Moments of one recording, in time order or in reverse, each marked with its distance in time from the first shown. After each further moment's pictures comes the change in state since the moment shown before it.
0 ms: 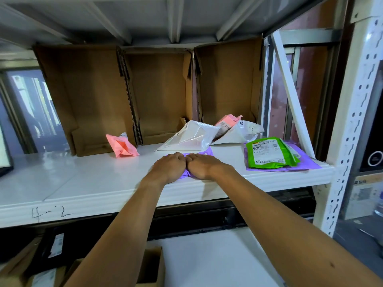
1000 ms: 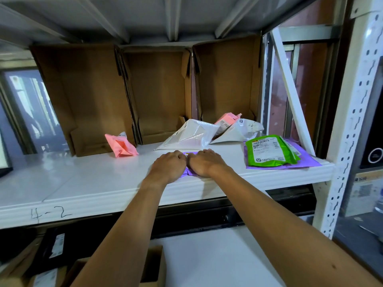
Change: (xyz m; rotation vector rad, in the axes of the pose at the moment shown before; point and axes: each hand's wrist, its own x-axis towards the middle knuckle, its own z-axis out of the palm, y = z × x) left_hand 0.000 0.000 0.002 0.128 0.056 0.022; right_hand 0.006 0.003 0.007 0.186 0.172 0.270
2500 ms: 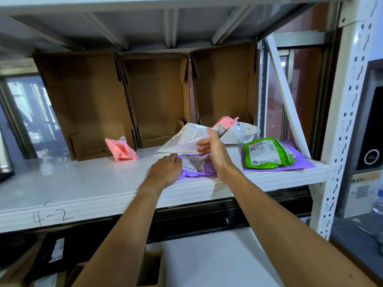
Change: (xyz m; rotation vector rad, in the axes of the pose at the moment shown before) left_hand -0.013 0.005 -0.009 -0.187 0.024 -0.052; right_hand -0.012 0.013 -0.027 1.189 0.204 0.045
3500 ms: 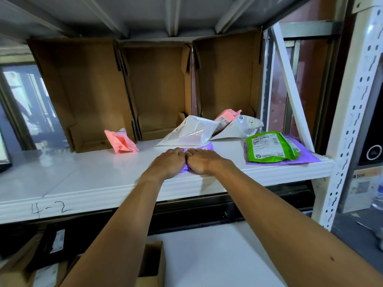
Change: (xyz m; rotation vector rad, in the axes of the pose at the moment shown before) left_hand 0.003 0.001 -0.001 0.001 -0.118 0.038; right_hand 0.002 0.014 0.023 -1.398 -0.516 -0.242
